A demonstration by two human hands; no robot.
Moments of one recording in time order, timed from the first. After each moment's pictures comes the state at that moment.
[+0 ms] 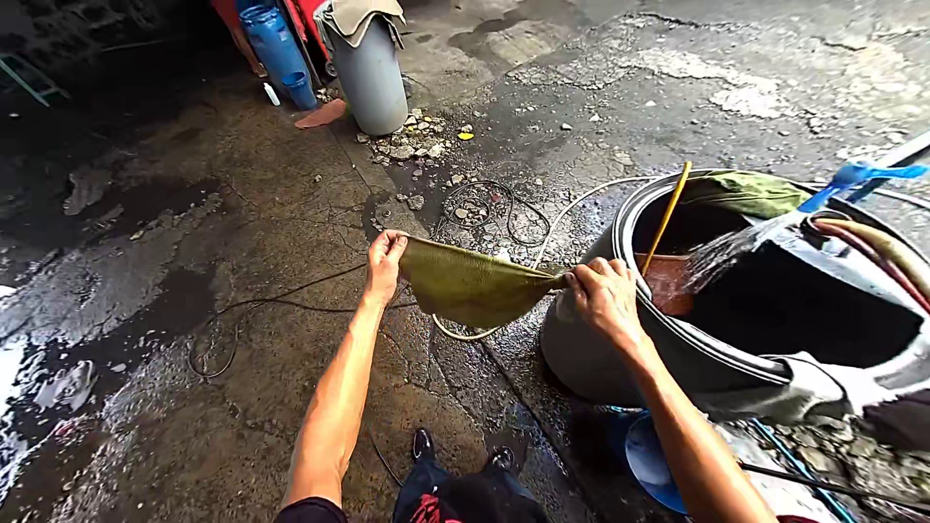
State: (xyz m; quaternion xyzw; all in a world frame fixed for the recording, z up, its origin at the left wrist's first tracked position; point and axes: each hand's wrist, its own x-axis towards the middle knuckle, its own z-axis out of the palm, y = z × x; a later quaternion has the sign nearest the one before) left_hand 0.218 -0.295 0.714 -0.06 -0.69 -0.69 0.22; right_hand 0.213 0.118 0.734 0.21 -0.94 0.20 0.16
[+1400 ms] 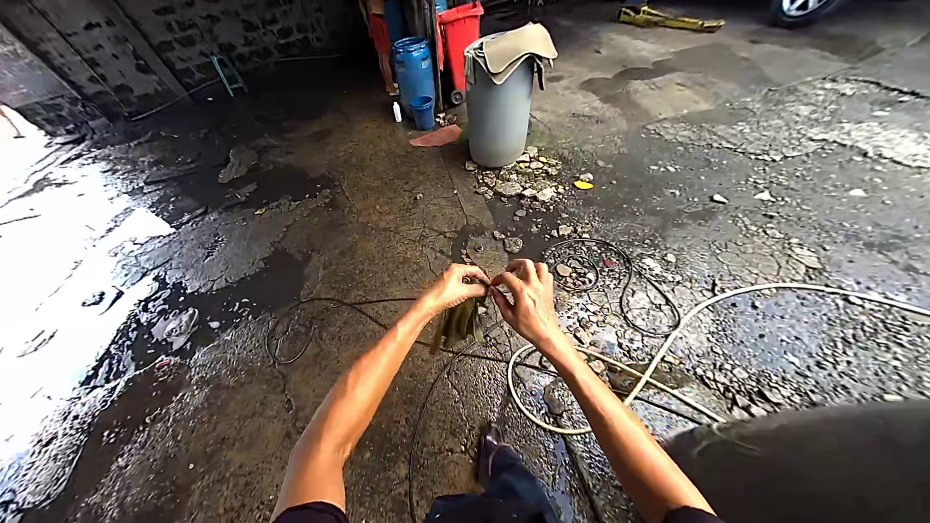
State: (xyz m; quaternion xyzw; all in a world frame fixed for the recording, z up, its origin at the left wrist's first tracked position) left_hand 0.134 -0.577 0.748 -0.02 -0.85 -0.53 0.04; right_hand 0.069 -0.379 0.732 0.44 -0.81 0.33 0.18
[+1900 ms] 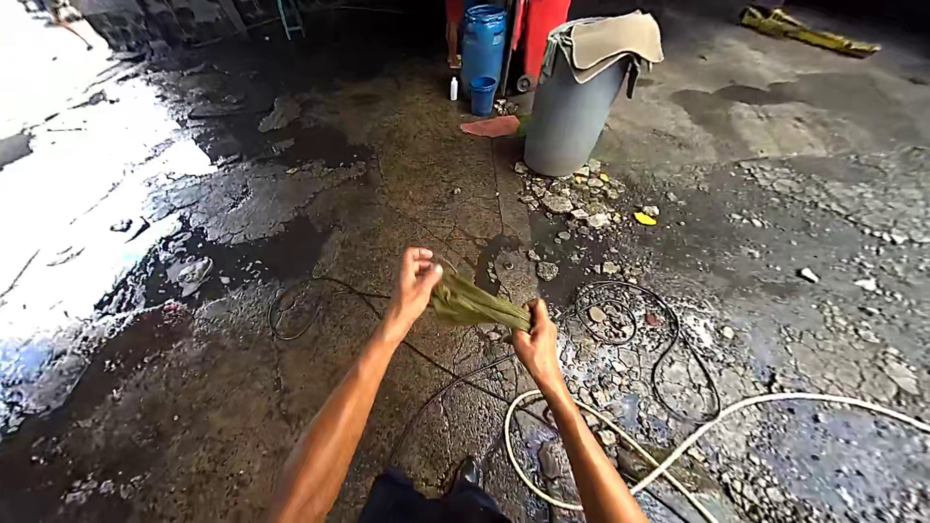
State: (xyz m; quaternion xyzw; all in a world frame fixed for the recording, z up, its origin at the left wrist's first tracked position) left_hand 0.087 -0.709 0.772 0.25 -0.75 -0.56 0.25; right_hand -0.052 -0.511 0.700 0.33 -0.79 0.51 -0.03
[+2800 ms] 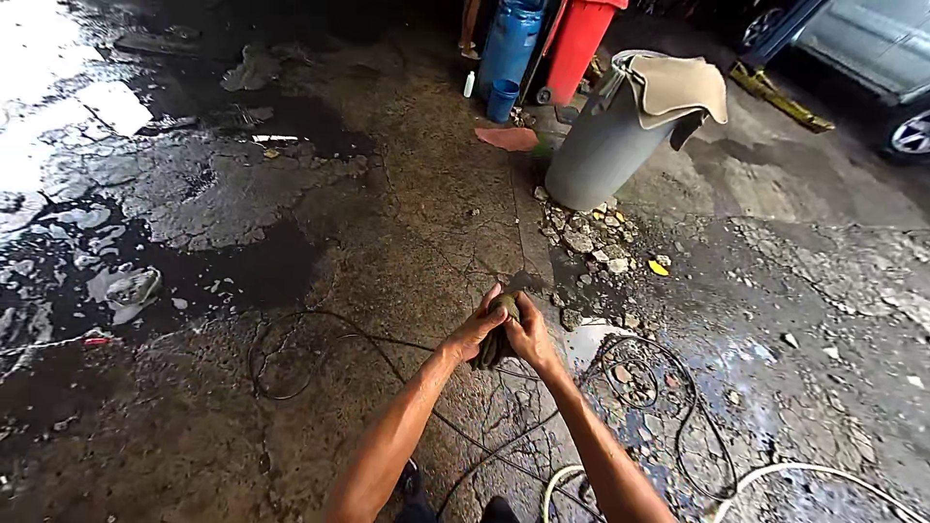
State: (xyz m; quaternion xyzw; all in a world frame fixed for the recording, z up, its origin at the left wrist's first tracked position) left_hand -0.013 -1.156 0.658 0.08 -0.47 -0.88 0.07; right_hand -0.106 -1.048 0.691 0.43 -0.74 0.50 -0.14
